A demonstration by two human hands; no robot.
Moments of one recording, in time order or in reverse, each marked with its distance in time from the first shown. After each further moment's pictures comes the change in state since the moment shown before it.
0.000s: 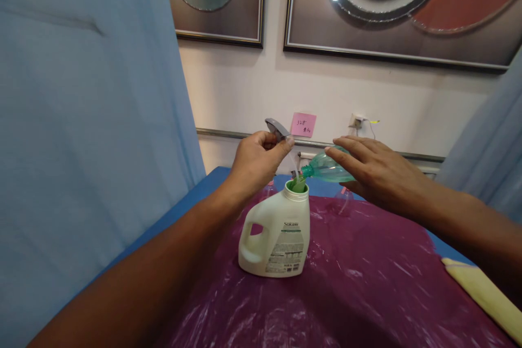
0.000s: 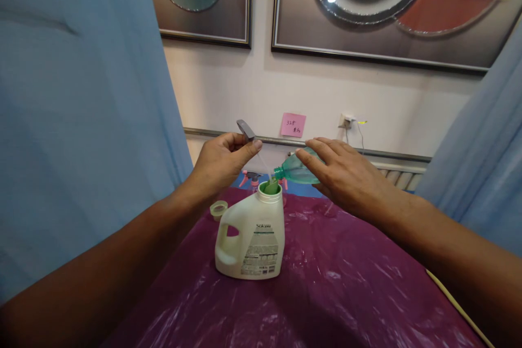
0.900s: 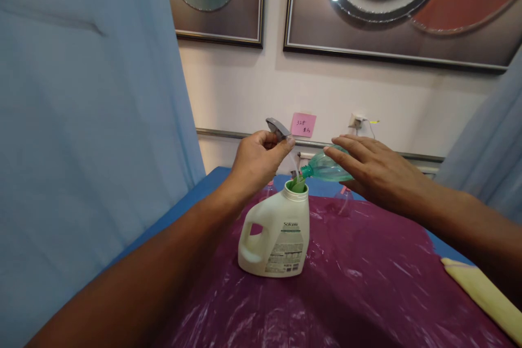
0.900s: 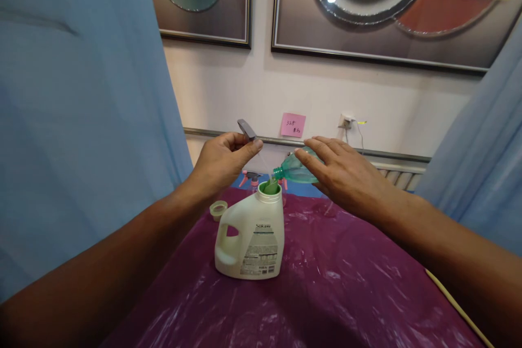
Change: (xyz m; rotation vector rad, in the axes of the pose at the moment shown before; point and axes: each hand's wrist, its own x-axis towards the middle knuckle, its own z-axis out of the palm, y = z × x) left_hand 0.002 -0.001 0.001 0.005 -0.003 0.027; right_hand 0.001 0.001 0.000 -0.020 0.003 -0.011
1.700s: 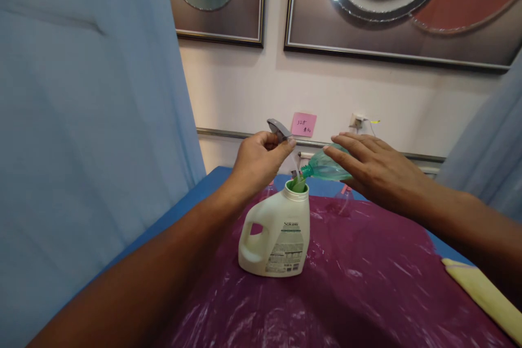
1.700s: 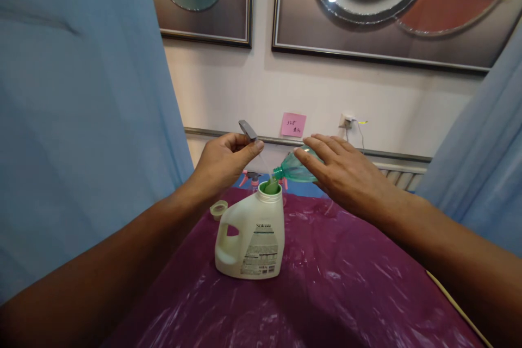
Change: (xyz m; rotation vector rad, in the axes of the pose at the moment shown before) left_hand 0.001 -0.005 0.001 -0.017 -0.019 0.030; right_hand 0.003 -0.002 -0.003 -0.035 0.037 -0.009
